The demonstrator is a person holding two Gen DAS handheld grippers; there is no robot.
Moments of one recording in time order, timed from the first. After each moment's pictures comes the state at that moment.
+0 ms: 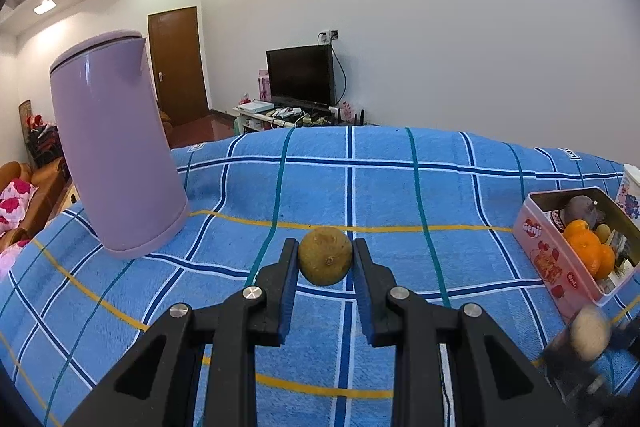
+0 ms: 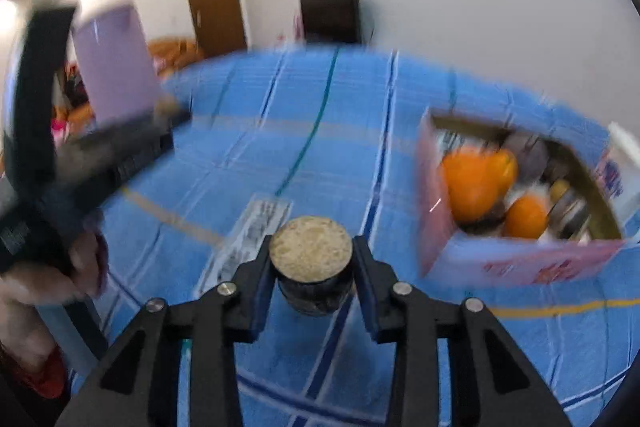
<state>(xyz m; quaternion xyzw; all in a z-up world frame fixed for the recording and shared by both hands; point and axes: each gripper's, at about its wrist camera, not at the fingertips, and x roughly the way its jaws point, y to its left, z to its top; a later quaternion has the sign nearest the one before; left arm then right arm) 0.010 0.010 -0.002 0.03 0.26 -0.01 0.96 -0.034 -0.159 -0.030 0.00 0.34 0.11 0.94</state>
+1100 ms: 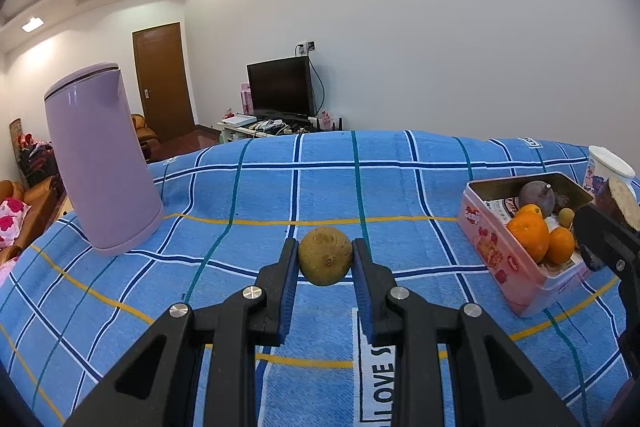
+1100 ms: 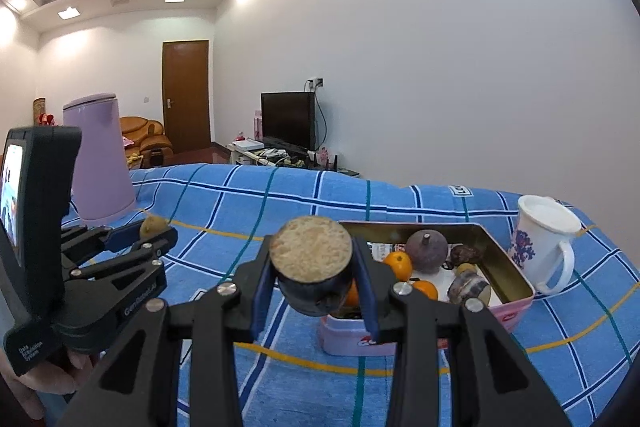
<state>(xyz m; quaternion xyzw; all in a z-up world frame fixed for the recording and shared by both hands) -0.027 -0.041 0.002 0.05 0.24 -0.03 0.97 -0.077 -0.195 0.007 -0.02 0.17 0.03 0.98</state>
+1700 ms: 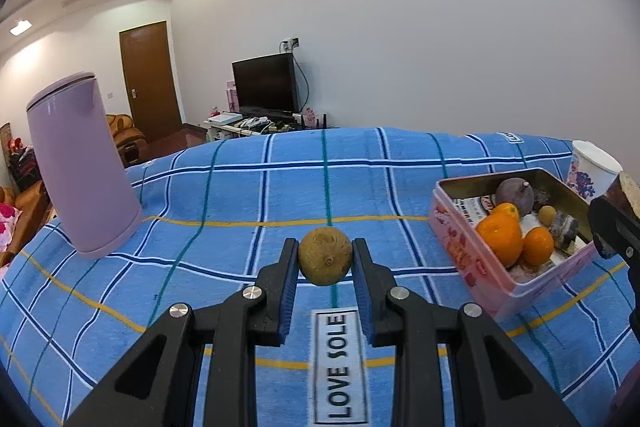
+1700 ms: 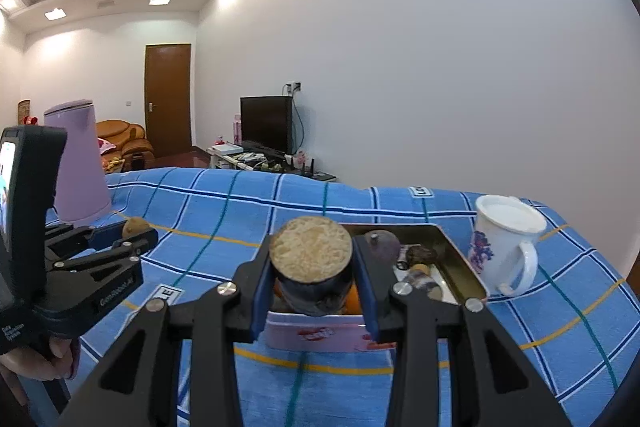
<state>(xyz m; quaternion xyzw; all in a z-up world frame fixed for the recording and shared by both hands) -0.027 -0.071 0.005 0.05 0.25 -0.06 0.96 -0.087 -0.235 0.010 -0.02 0.16 -0.01 0.99</state>
